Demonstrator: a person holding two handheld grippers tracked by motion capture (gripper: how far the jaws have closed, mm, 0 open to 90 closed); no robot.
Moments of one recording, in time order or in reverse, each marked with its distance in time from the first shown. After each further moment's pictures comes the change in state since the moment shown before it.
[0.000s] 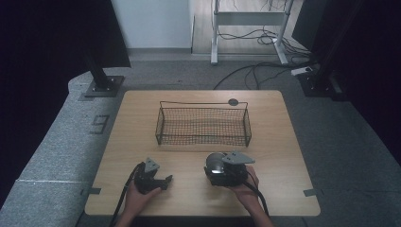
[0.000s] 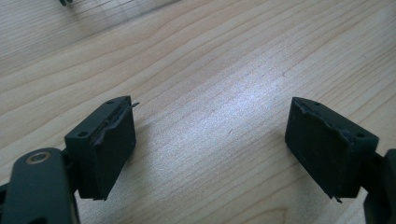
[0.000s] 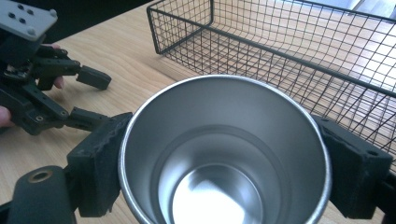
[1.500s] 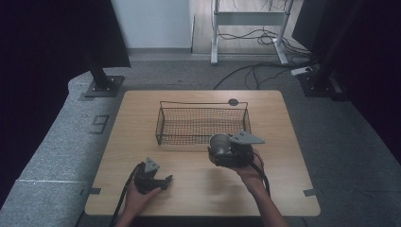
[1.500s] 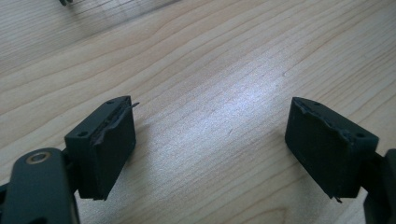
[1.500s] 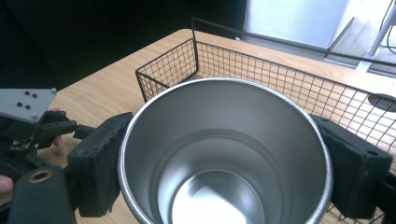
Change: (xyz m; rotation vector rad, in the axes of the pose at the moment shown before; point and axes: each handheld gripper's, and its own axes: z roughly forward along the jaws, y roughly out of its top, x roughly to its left) left arm 0.000 0.000 0.000 0.001 0.000 0.001; right arm -0.026 0.055 -0.012 -0.088 -0.004 0.026
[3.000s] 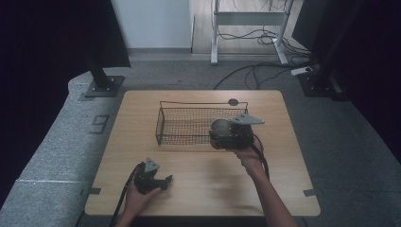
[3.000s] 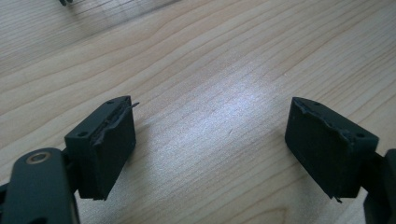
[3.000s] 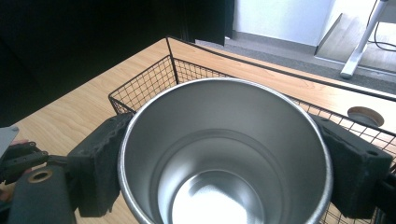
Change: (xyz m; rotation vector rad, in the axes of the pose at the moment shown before) left arm 0.000 0.000 0.000 0.000 0.000 -0.001; right arm -0.027 0.035 0.021 0.016 -0.031 0.032
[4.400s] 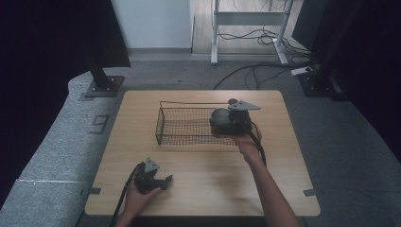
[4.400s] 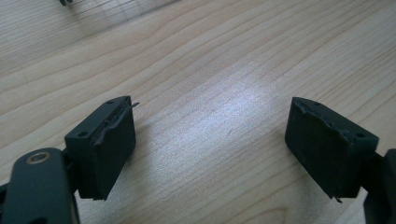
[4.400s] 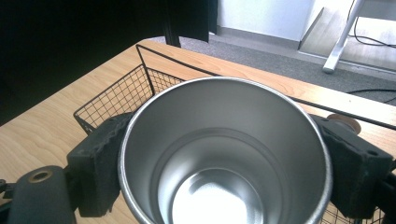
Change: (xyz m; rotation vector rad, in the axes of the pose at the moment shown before) left arm 0.000 0.000 0.000 -0.001 -0.001 -0.002; right arm -0.020 0.024 0.025 0.025 -0.063 0.015
